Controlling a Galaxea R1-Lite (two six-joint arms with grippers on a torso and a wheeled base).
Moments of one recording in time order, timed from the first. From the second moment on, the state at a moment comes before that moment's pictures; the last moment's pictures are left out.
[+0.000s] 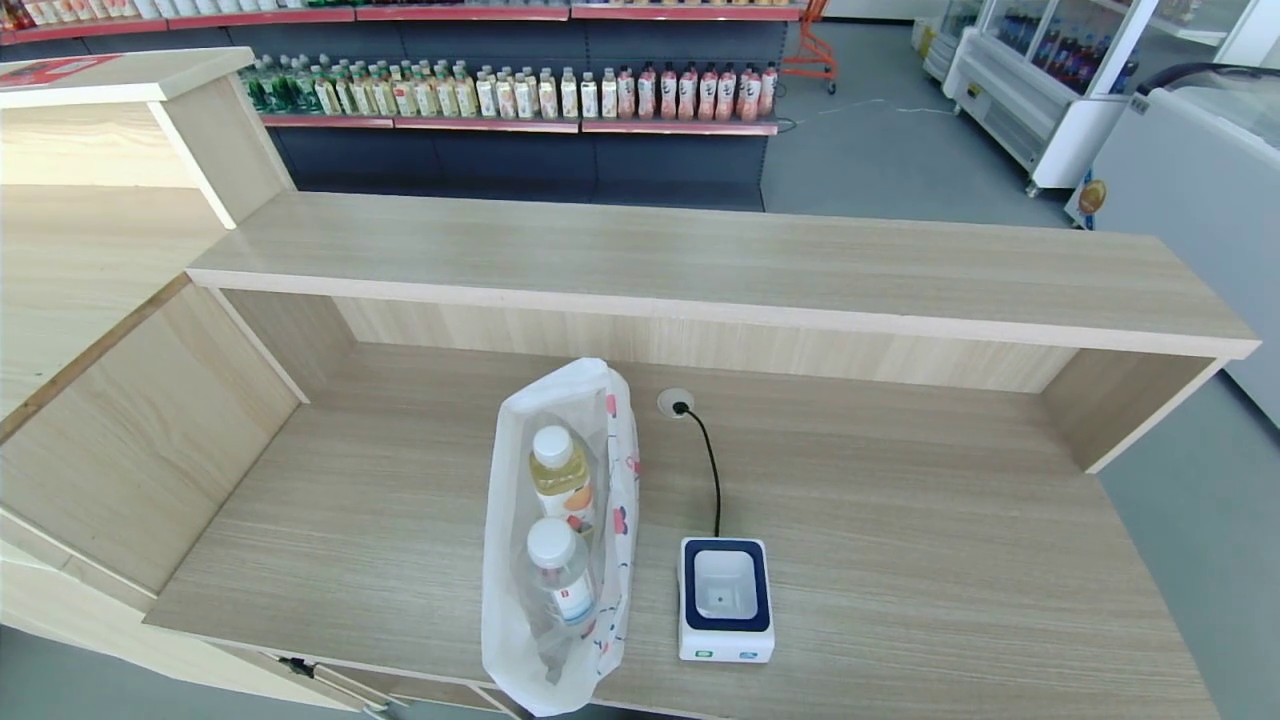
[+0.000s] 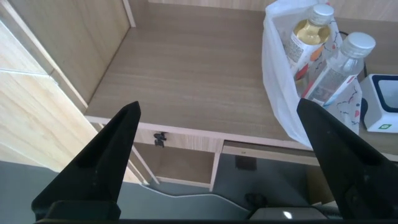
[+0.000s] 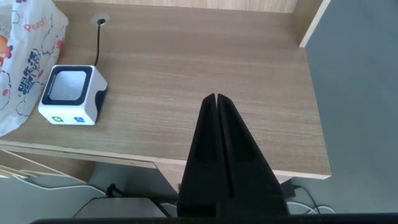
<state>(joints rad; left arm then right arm) 0.00 0.00 0.00 0.00 0.00 0.00 0.00 0.00 0.00 0.00 0.00 -0.04</state>
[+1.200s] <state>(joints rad) 0.00 0.00 0.00 0.00 0.00 0.00 0.00 0.00 0.00 0.00 0.00 -0.04</state>
